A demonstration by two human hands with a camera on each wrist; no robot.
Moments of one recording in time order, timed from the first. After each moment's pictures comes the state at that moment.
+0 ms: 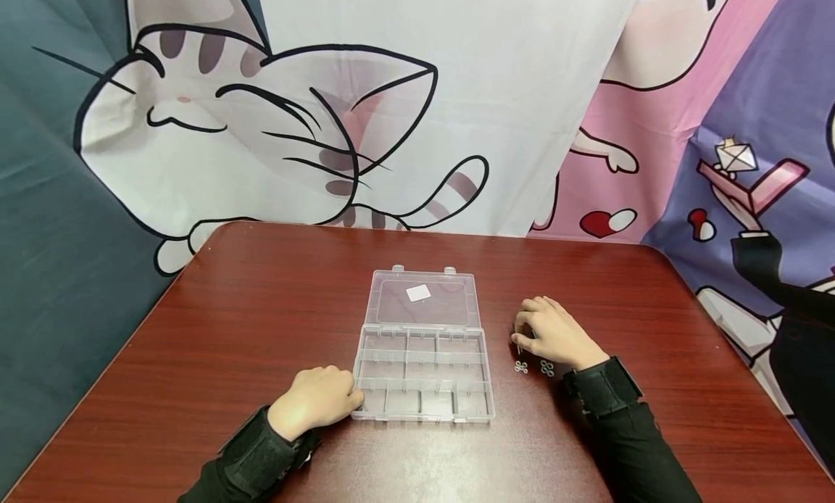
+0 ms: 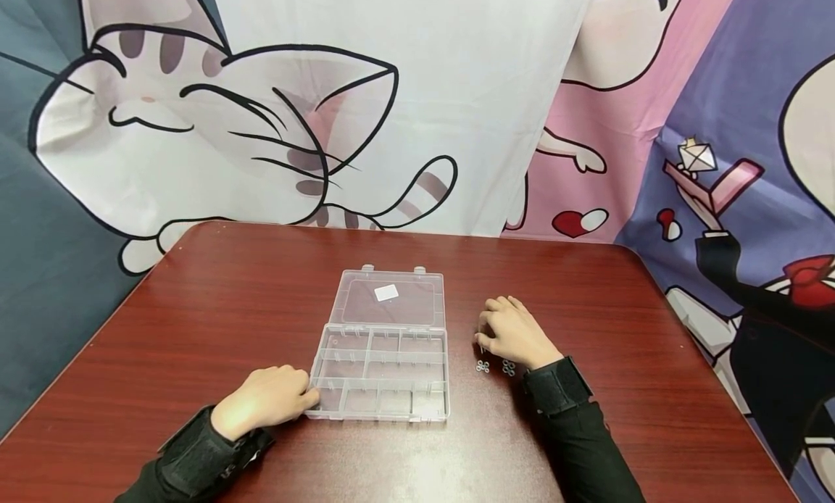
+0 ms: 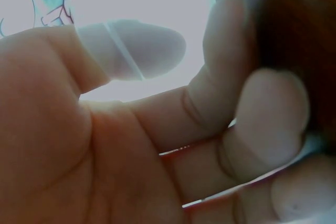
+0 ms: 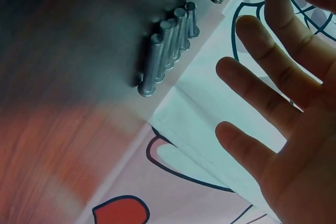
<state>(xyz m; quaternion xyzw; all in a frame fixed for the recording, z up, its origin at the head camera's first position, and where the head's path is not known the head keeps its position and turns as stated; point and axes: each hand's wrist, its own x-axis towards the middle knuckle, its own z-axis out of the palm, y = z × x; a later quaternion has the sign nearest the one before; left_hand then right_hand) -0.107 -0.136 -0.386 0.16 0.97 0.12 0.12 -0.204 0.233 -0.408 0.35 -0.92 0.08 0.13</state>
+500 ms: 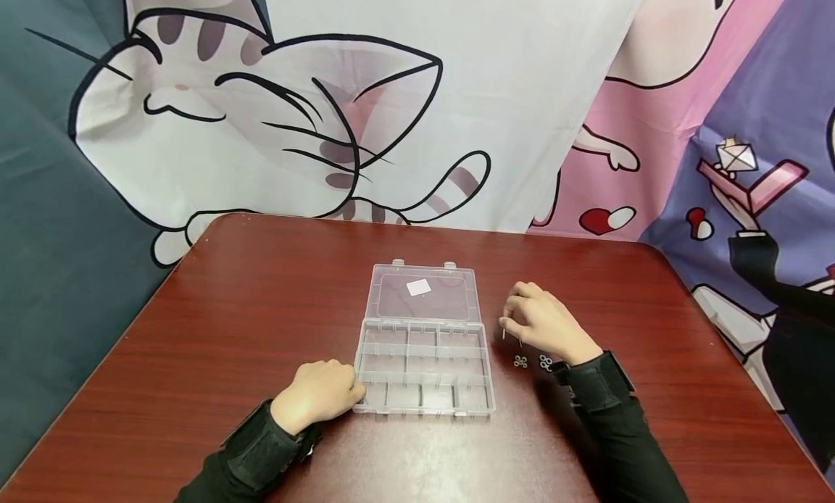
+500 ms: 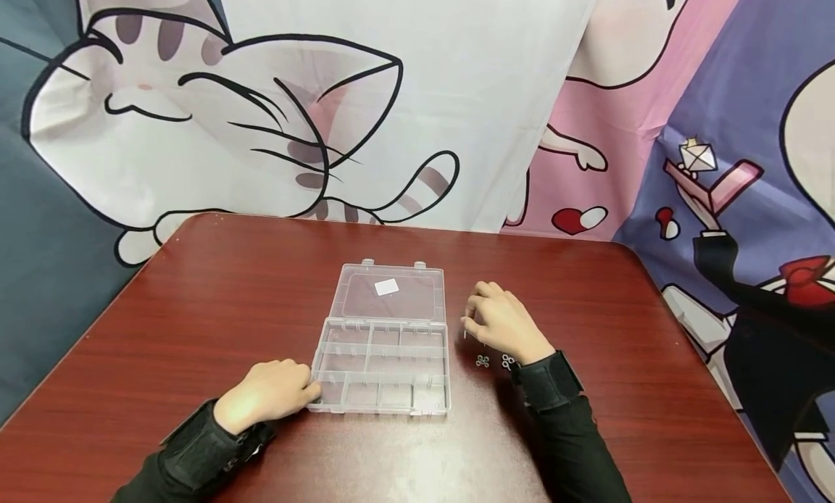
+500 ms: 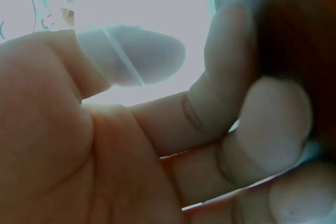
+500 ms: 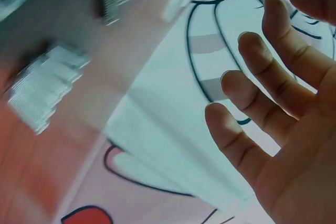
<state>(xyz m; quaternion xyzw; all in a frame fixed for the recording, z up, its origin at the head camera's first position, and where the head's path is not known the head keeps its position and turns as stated) -0.107 -0.137 -0.387 0.17 0.97 0.11 0.11 -0.198 0.208 -0.382 0.33 -0.93 0.12 0.12</state>
